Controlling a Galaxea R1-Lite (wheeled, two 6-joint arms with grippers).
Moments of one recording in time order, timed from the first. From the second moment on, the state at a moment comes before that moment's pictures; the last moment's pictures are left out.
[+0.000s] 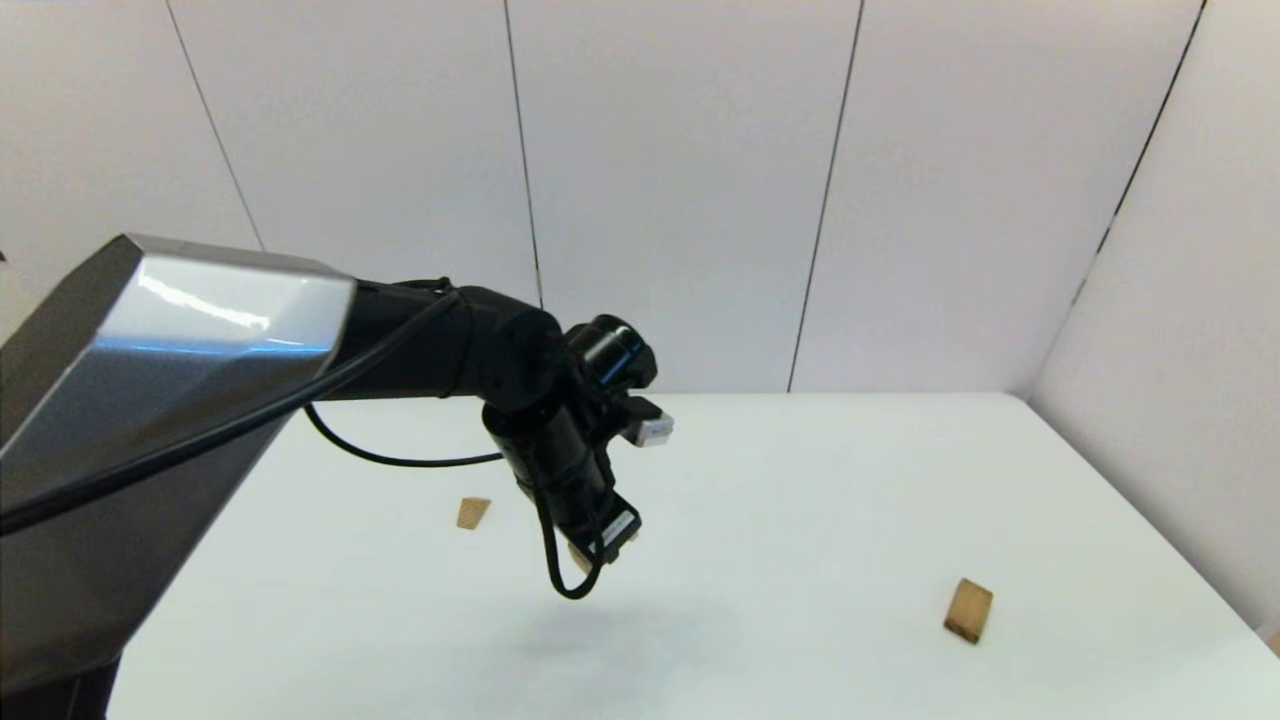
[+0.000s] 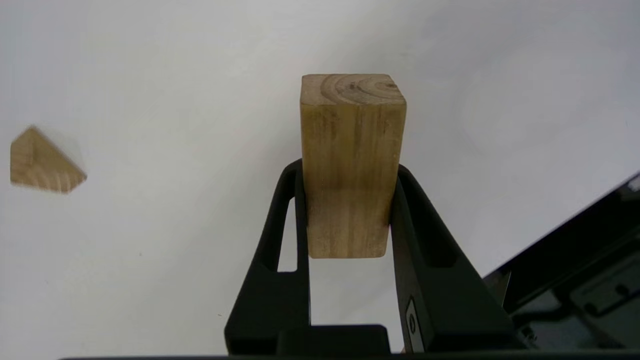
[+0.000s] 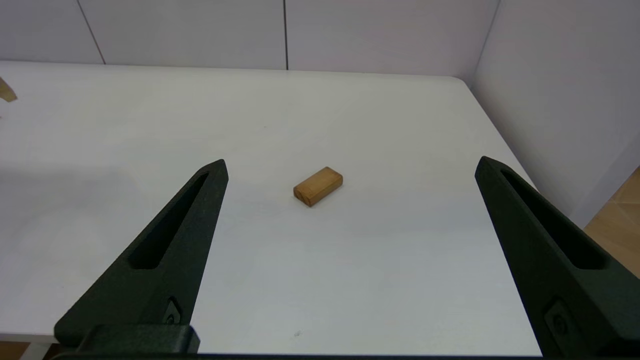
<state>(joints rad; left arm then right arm) -0.66 2.20 -1.70 0.77 -0.06 0.15 0.00 0.00 -0.01 0.02 0.01 -0.03</state>
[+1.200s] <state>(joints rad) -0.81 2.51 -1.98 0.86 -0.09 0.61 0.00 0.00 -0.01 0.02 0.01 -0.03</state>
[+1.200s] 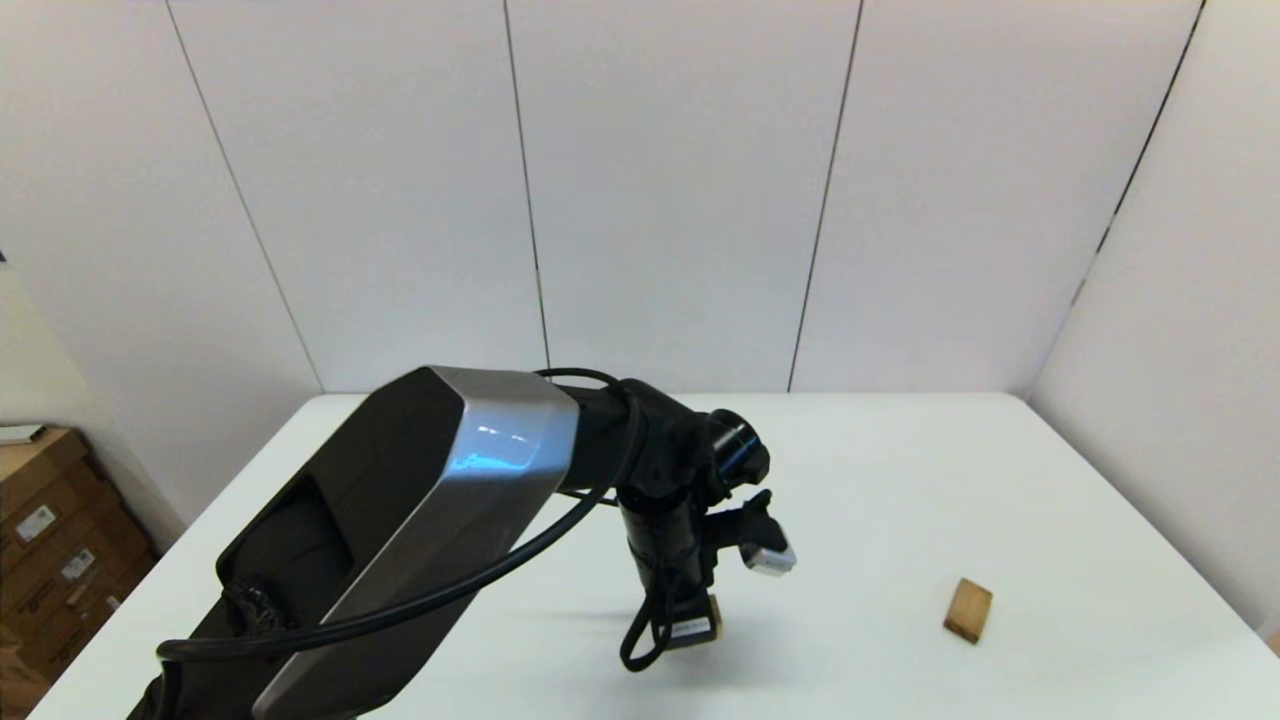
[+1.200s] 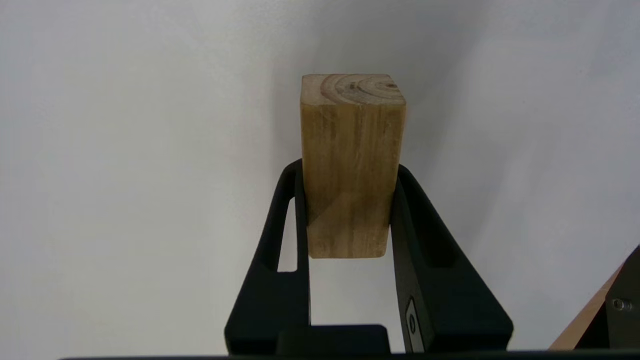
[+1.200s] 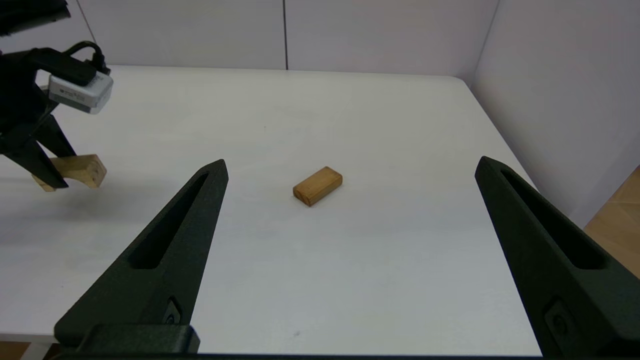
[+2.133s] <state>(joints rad) -0.81 2.53 -1.98 0.84 -0.10 0.70 0.00 0.00 -0.01 0.02 0.01 -0.03</state>
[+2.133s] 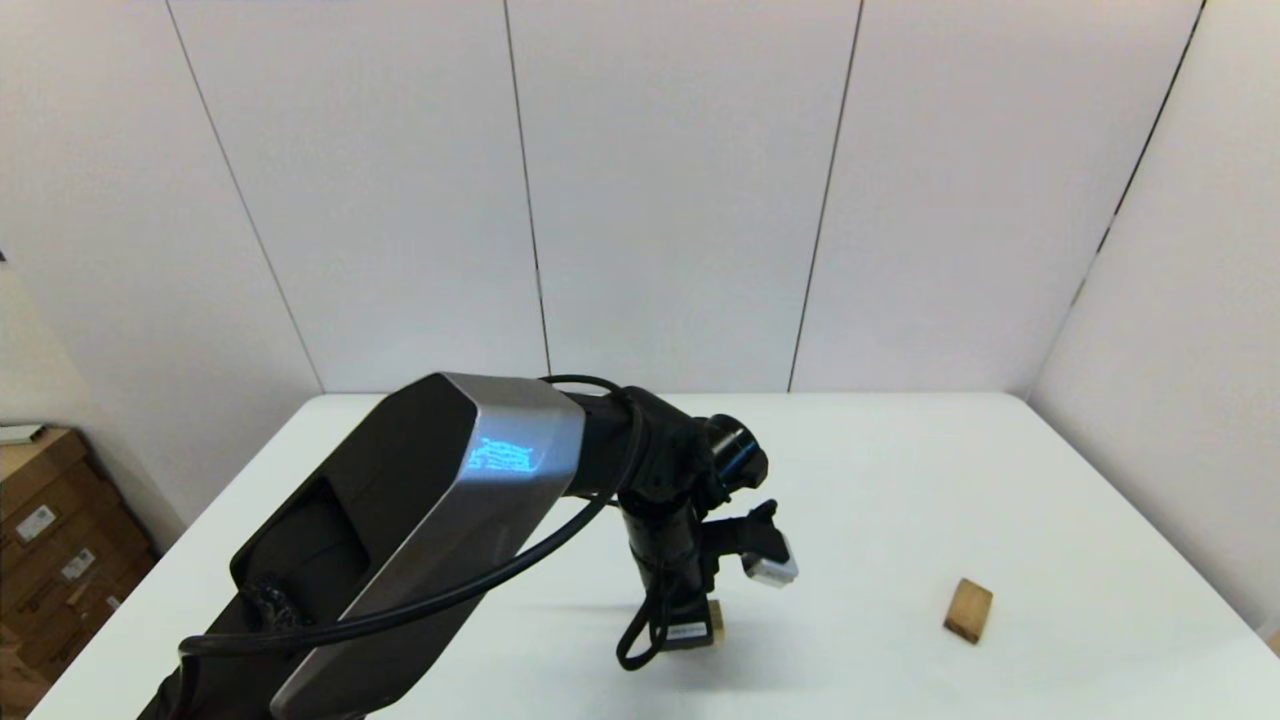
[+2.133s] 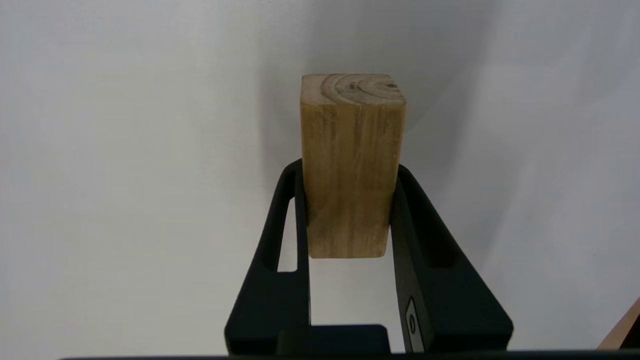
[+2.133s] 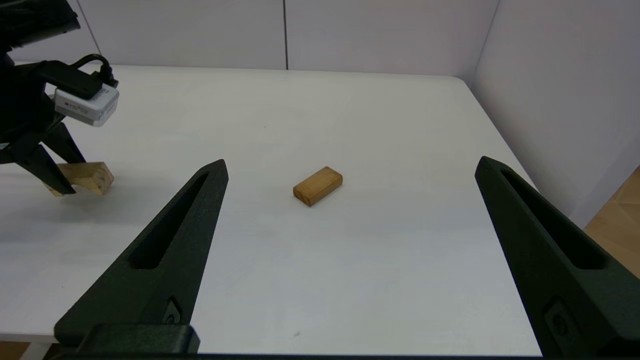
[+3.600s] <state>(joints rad) -0.81 2.55 -1.98 0.82 -0.10 0.72 0.00 0.00 -0.01 0.02 0.01 -0.03</state>
